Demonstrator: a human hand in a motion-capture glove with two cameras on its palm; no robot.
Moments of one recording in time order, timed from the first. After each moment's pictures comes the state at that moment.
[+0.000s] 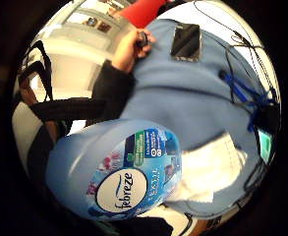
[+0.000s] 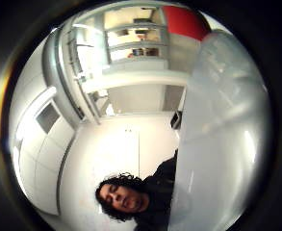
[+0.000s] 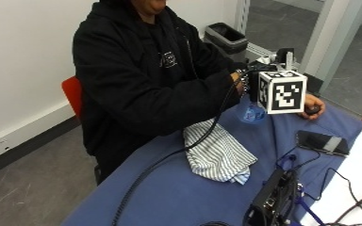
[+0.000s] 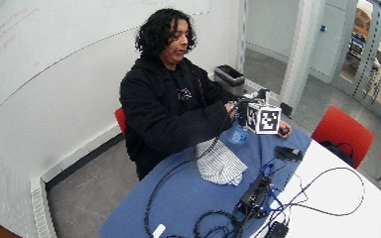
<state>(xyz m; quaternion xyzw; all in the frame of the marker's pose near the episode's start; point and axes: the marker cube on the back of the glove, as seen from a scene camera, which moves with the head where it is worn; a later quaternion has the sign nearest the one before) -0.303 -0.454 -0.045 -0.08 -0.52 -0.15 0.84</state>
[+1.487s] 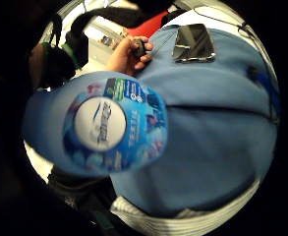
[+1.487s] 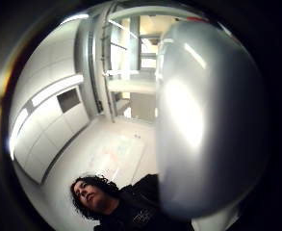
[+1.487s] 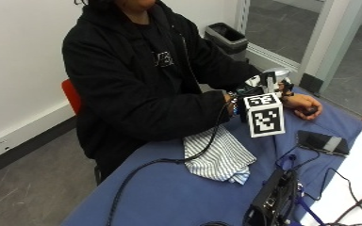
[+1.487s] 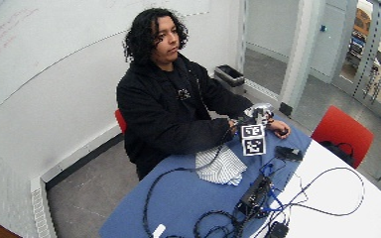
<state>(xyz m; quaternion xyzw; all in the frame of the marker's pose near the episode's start) -0.294 -0.442 0.027 0.02 -0.53 -0.19 0.82</state>
